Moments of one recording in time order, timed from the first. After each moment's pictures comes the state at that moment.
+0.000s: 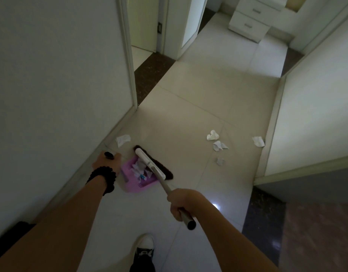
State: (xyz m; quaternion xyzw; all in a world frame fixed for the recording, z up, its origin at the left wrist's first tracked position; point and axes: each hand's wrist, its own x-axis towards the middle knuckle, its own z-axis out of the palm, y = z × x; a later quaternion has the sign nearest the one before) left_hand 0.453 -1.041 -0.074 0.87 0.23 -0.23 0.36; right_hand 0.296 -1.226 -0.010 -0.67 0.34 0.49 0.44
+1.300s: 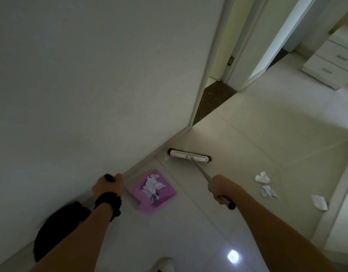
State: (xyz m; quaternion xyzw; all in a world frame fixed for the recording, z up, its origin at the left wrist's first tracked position) left_hand 0.453 -0.866 -0.052 0.86 0.40 -0.10 0.31; right_hand 0.449 -1.181 0.004 -0.85 0.24 0.42 0.22
